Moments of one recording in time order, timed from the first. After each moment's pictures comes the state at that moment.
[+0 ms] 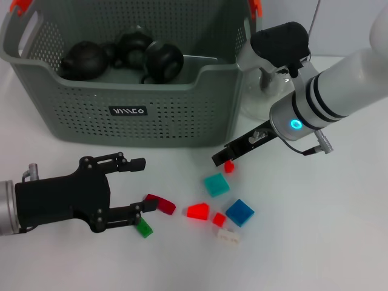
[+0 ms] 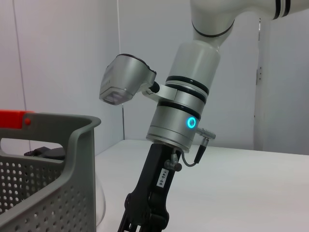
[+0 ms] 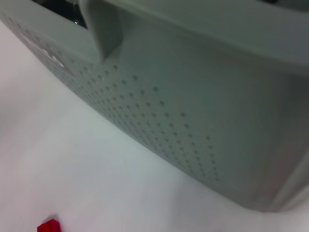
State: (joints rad) left arm -0.36 -2.16 0.57 0.79 2.04 1.77 -1.02; right arm 0.99 2.11 -1.40 -0.54 -2.35 -1.00 2.57
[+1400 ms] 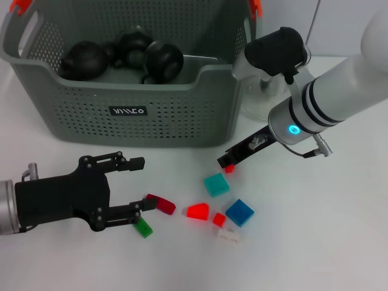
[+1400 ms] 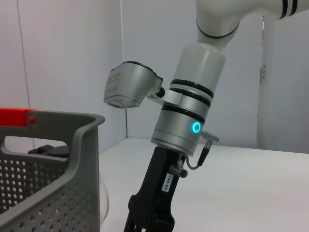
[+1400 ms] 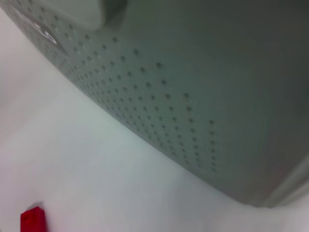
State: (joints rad) left arm -0.36 -2.16 0.57 0.79 2.04 1.76 -1.02; right arm 0.99 2.11 -1.47 -0.53 -2.34 -0.96 2.56
